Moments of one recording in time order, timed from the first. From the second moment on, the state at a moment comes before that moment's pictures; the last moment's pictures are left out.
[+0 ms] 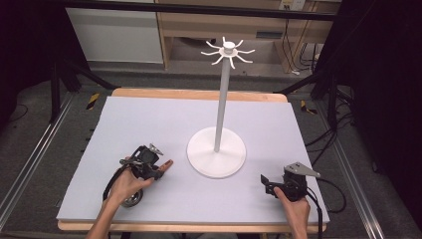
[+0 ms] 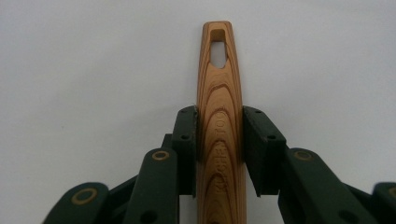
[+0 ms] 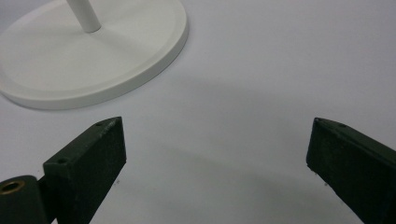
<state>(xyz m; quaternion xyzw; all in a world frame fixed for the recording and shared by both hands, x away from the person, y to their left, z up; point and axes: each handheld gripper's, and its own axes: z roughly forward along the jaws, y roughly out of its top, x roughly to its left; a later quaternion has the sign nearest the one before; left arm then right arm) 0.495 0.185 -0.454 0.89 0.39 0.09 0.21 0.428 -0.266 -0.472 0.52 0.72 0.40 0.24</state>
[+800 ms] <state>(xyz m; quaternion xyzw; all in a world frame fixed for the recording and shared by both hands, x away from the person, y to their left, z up) 0.480 0.195 -0.435 0.88 0.39 0.11 0.26 0.429 -0.264 -0.474 0.51 0.72 0.39 0.24</state>
